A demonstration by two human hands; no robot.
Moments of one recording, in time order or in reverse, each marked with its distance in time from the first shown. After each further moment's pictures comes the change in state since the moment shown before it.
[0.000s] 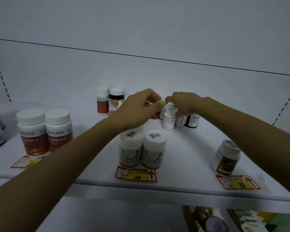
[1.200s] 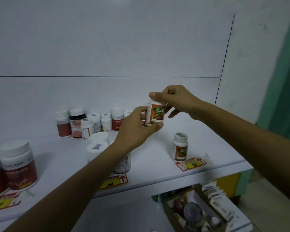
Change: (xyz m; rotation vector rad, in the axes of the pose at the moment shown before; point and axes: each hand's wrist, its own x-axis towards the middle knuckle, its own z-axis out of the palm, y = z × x) left_hand -0.016 0.054 0.066 -0.278 -0.041 0.099; right_hand -0.154 0.008 -0.044 1.133 0.460 0.258
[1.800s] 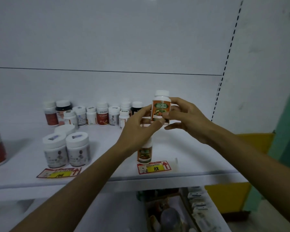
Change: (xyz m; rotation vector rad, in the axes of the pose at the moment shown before) left_hand 0.014 0.048 0.122 -0.068 0.097 -0.062; right_hand -0.037 0.112 -0.086 0.488 -0.193 -0.078
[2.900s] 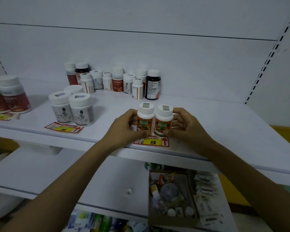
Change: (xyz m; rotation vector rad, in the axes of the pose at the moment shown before) left_hand -0.046 -0.065 0.013 0.227 0.022 -0.327; right_hand -0.021 0.113 -0.010 0.034 -0.228 0.102
